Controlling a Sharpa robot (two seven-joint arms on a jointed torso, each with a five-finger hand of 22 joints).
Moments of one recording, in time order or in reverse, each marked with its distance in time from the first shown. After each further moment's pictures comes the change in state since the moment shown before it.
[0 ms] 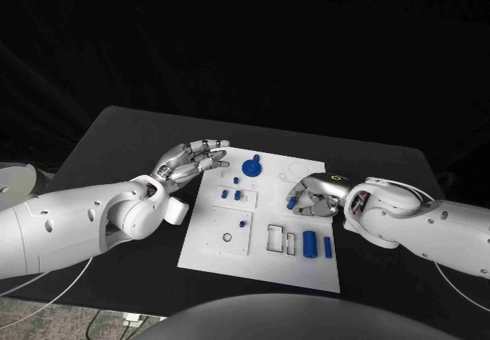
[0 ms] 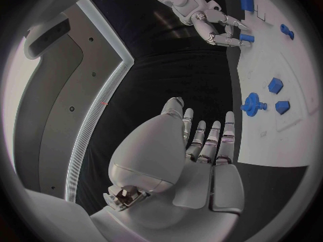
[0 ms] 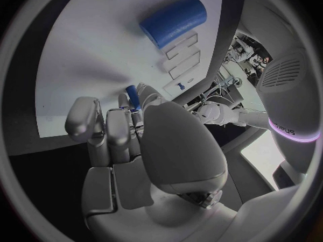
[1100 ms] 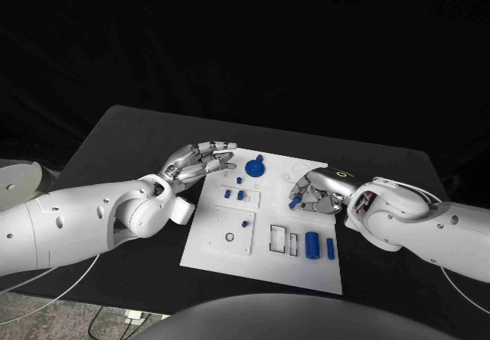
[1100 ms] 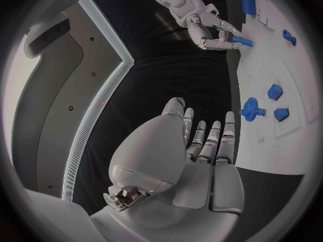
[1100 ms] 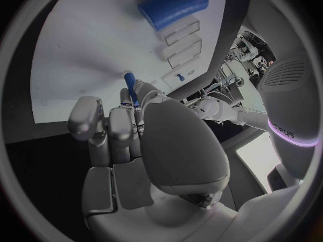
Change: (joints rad) left arm -0.005 0.016 0.000 -0.009 0.001 0.016 -0.011; left_hand 0.016 0.000 0.014 -0.003 0.004 0.011 0.011 0.000 -0.001 0.000 0.000 0.005 0.001 0.000 0.000 0.004 0.000 0.000 0.004 -0.004 0.000 -0.007; right arm 0.017 -0.020 0.000 0.055 -0.029 -0.088 -0.026; right_hand 0.037 -0.003 0.082 -0.036 -0.020 0.174 -0.058 0.081 0.050 0.174 -0.030 -0.055 0.006 0.000 -0.040 -0.027 -0.053 0.000 -0.008 -0.032 -0.016 0.000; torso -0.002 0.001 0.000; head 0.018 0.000
